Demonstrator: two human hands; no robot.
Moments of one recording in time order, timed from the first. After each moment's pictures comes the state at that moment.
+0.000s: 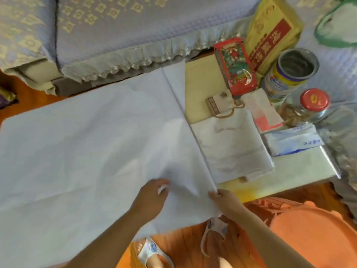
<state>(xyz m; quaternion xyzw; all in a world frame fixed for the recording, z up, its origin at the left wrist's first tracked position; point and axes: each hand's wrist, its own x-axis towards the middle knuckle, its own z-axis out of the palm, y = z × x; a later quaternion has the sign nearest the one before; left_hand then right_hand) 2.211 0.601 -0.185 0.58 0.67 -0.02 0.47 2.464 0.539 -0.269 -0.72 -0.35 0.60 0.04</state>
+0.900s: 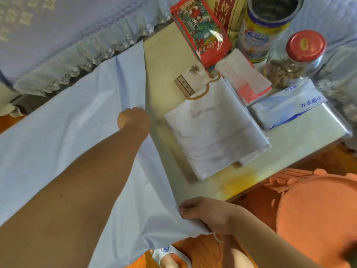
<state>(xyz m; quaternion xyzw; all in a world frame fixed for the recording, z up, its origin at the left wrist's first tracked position) 2.335 0.818 -0.248 0.71 0.59 -0.38 0.03 2.443 0.543 -0.265 -0.45 -0.14 0.87 0.15</state>
